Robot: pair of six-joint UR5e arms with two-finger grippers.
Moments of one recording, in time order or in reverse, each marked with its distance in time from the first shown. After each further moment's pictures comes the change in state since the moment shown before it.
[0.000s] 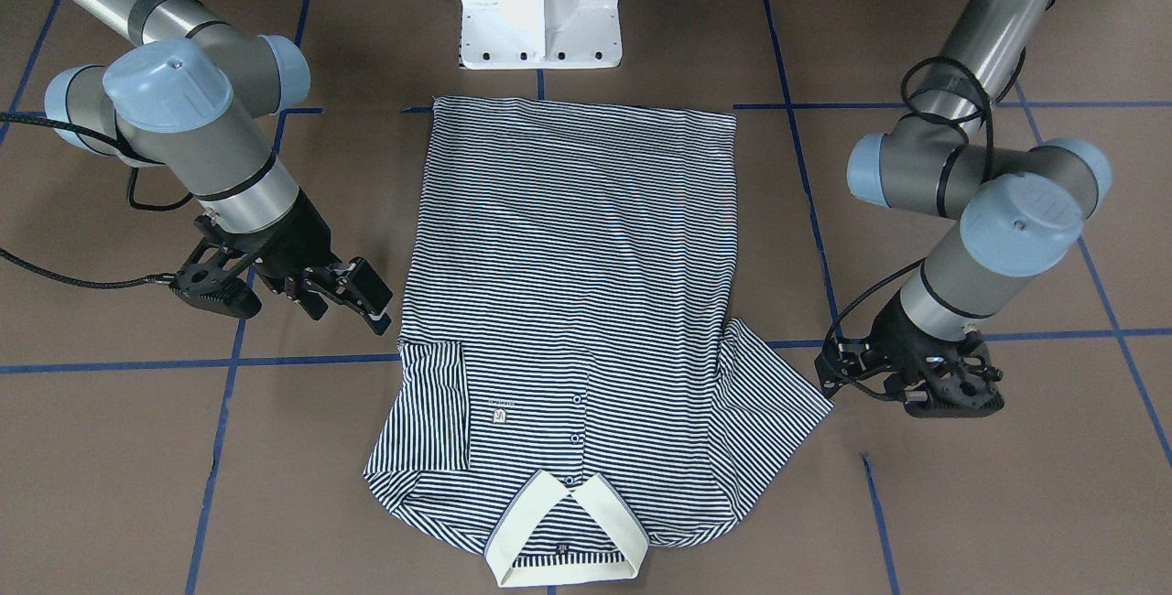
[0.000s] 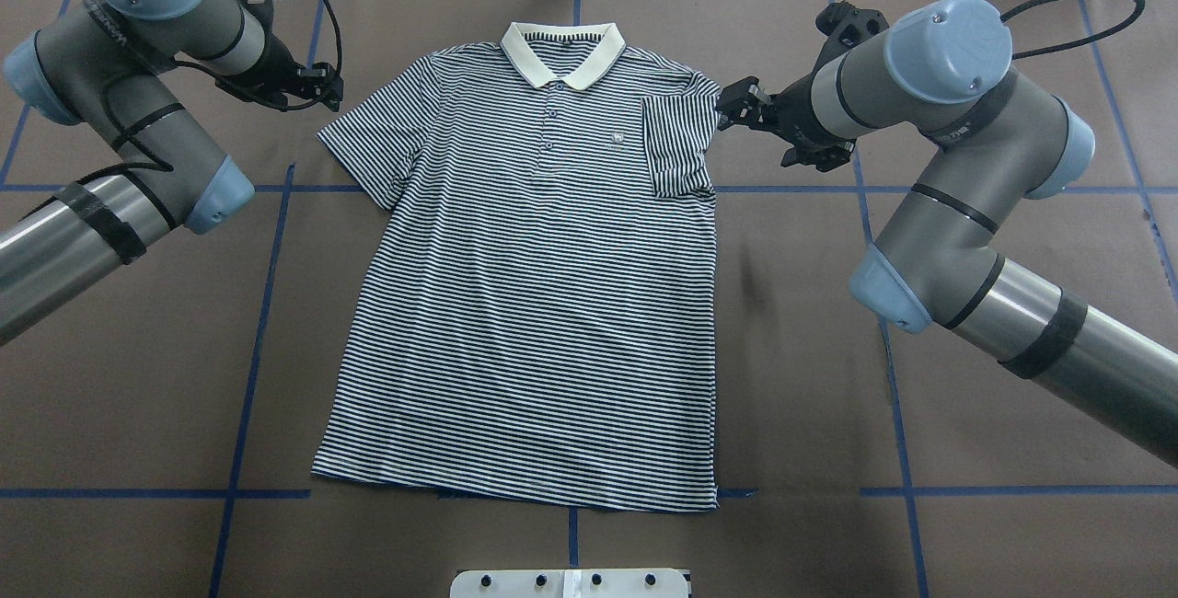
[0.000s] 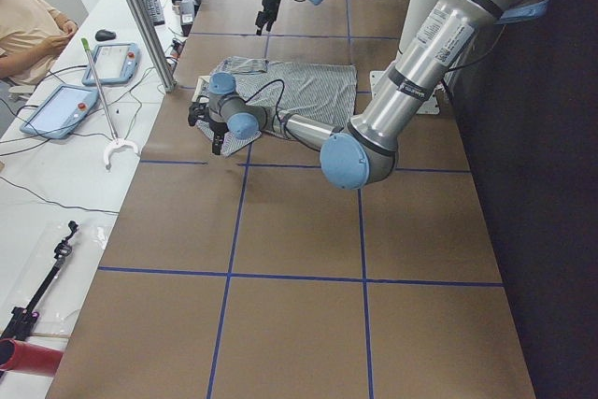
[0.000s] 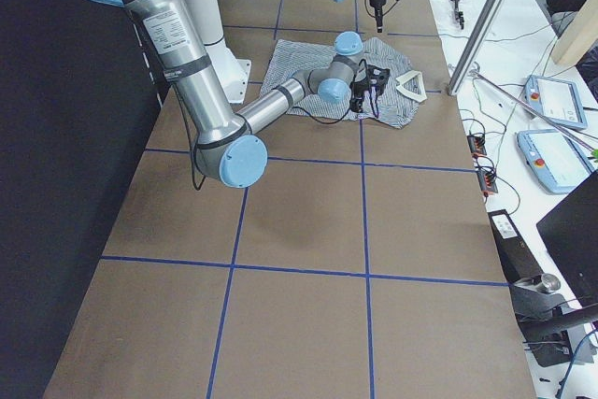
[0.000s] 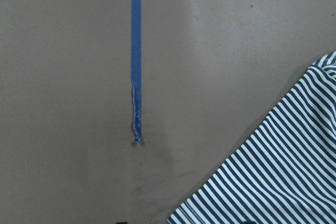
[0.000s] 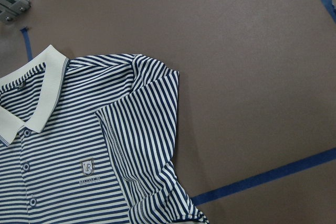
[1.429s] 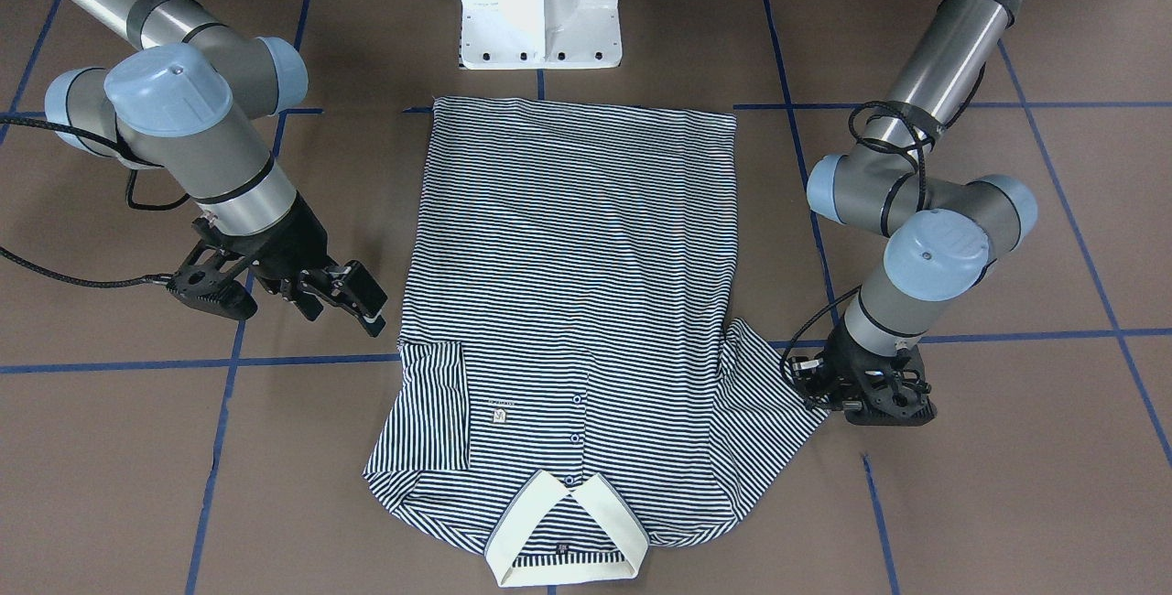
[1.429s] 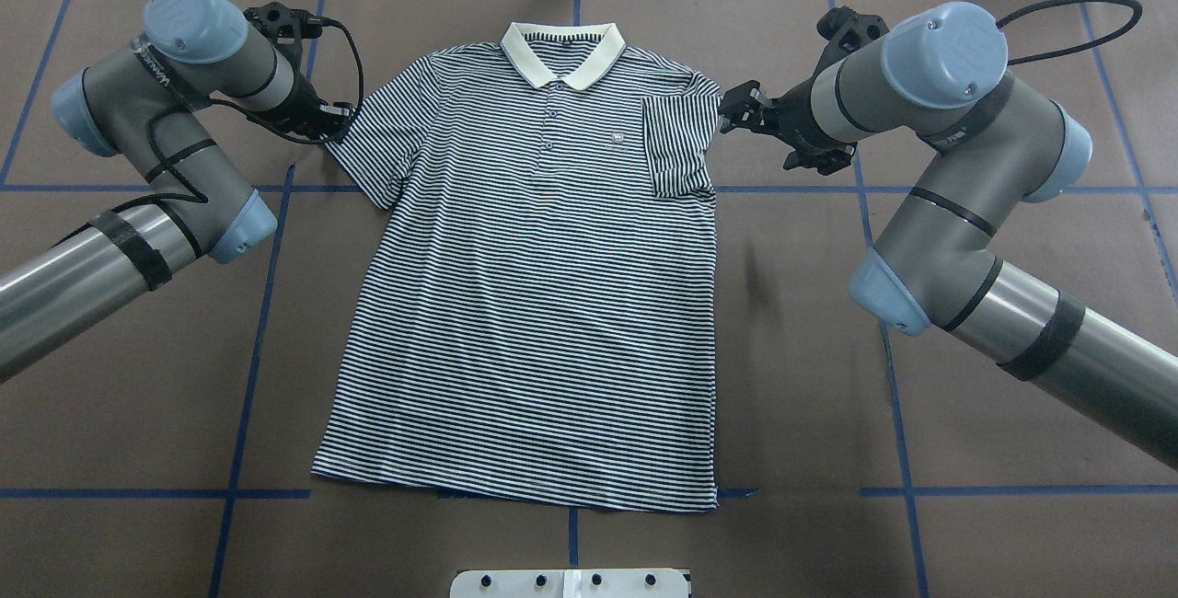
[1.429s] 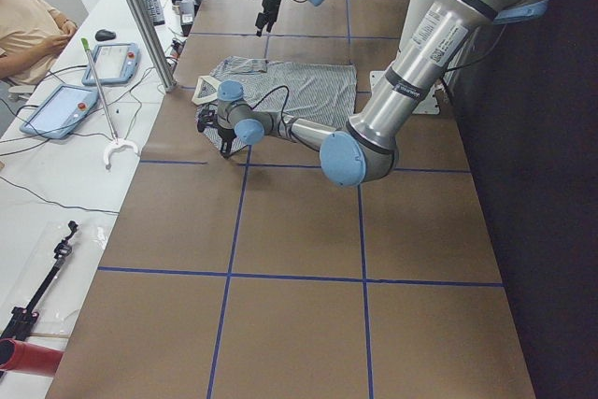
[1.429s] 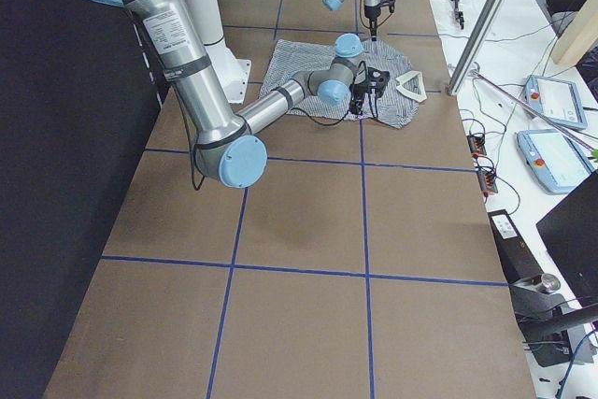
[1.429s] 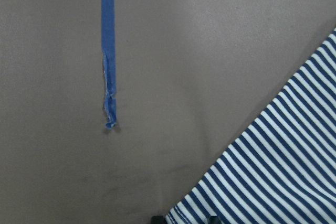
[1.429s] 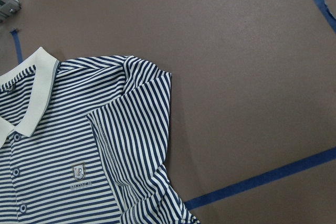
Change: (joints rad) left arm 0.048 -0.004 0.044 -0.013 0.024 0.009; right arm -0.005 -0.002 -0.011 -0.001 -0.011 0.006
